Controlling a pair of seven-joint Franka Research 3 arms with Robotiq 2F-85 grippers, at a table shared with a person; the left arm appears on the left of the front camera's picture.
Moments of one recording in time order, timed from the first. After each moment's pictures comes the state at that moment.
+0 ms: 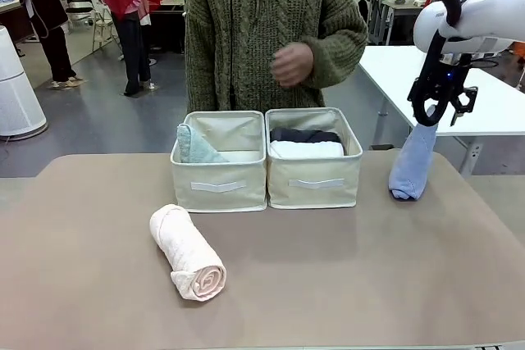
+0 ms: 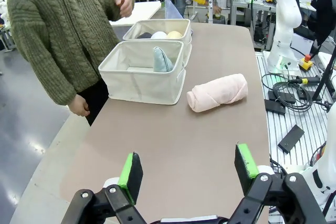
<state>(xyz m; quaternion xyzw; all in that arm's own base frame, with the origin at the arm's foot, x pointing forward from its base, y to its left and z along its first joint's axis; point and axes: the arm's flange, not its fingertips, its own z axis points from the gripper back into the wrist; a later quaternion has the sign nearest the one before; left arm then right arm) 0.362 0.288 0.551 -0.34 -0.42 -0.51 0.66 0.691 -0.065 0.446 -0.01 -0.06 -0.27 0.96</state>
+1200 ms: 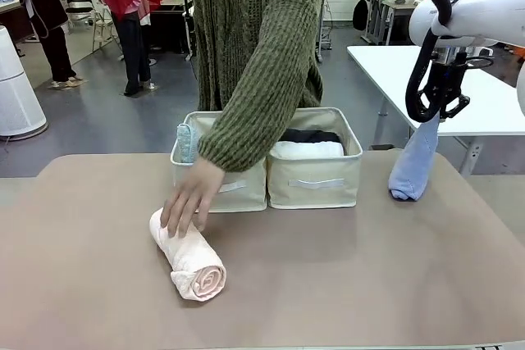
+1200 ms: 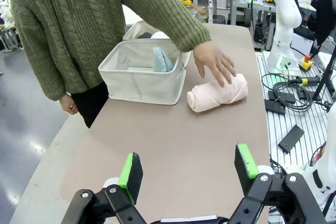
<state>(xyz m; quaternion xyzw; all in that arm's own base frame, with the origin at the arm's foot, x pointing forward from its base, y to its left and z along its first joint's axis) 0.363 0.288 0.551 -0.34 -0.42 -0.51 0.66 0.704 -0.065 0.439 -0.02 0.01 -0.27 0.96</state>
